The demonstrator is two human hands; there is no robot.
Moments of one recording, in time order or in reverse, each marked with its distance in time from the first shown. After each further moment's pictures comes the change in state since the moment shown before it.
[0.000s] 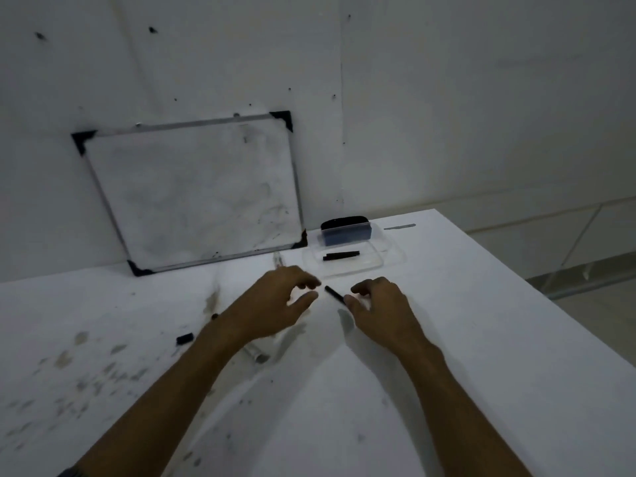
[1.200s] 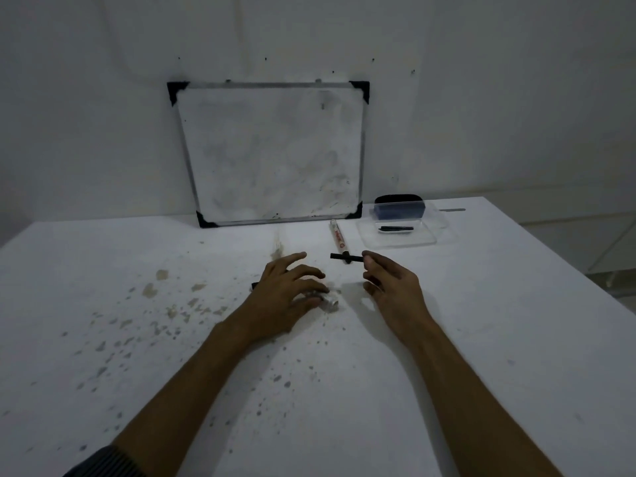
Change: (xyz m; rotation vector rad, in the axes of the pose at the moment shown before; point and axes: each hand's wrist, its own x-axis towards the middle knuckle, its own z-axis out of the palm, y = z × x) left_hand -0.110 -0.087 0.002 0.079 0.115 0.136; right_hand -0.046 -0.087 0.053 1.219 -0.044 0.246
